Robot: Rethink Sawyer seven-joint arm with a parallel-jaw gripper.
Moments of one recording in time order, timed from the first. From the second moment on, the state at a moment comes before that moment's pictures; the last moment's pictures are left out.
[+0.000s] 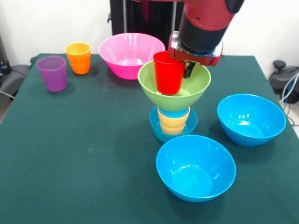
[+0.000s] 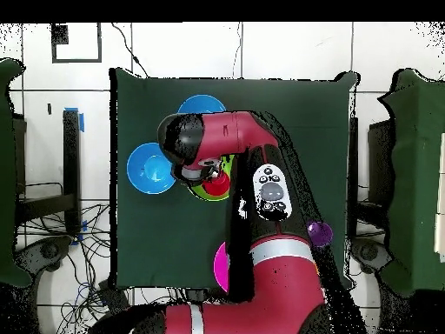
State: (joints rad) arm -0.22 -0.55 0.19 1.35 -0.29 1.17 1.99
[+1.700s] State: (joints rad) arm -0.22 -0.55 0.21 1.35 -0.29 1.17 1.99
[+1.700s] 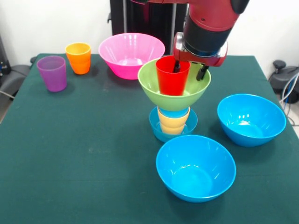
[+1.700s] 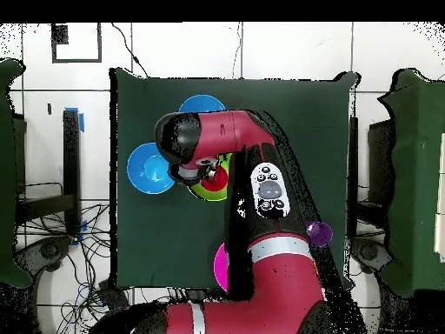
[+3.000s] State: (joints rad) arm -0.12 -0.68 0.17 1.30 -0.38 1.17 1.99
